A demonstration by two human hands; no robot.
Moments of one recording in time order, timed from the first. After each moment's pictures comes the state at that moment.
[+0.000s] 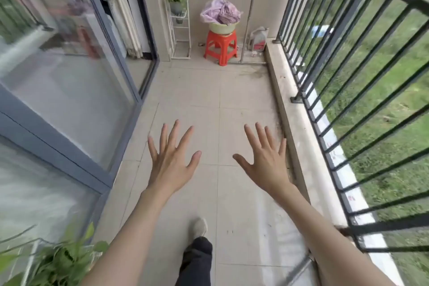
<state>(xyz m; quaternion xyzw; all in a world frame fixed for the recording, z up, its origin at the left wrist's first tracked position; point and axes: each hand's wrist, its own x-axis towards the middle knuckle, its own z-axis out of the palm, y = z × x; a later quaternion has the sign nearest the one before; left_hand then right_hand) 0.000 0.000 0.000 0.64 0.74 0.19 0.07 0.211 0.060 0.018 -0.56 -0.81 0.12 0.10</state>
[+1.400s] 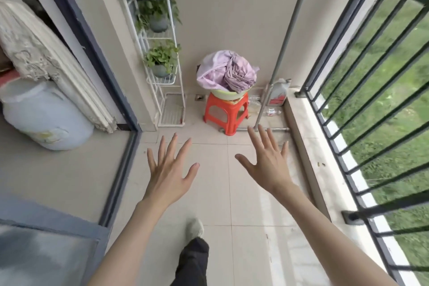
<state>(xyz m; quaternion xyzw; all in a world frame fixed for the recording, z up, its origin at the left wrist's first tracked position) -0.303 0.933 -0.010 0.63 0.75 0.16 0.09 -0.084 1.011 0.009 -0.58 -0.79 0.14 0.11</state>
